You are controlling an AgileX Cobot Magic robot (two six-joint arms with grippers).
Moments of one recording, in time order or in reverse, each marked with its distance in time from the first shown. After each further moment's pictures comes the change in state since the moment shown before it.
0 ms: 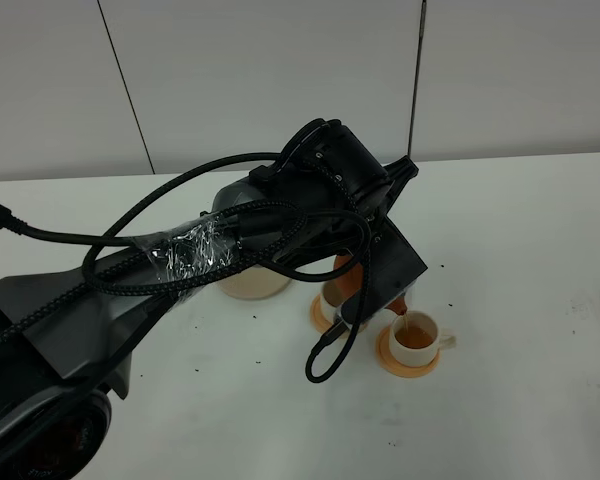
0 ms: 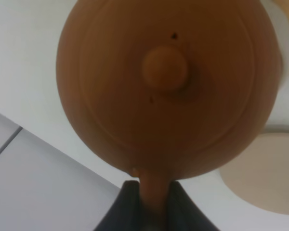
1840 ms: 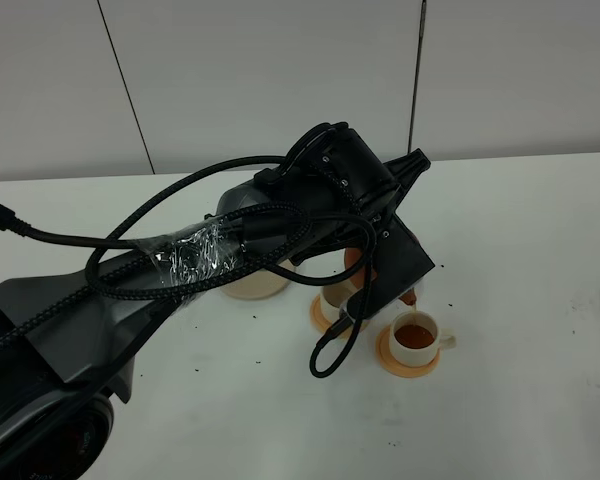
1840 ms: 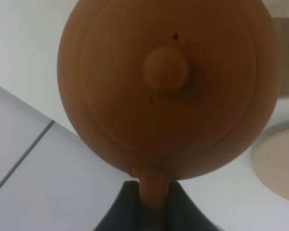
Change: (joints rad) left arm -0.012 0.000 0.000 0.042 -0.063 0.000; right arm 0.000 0.000 0.000 0.000 0.000 0.000
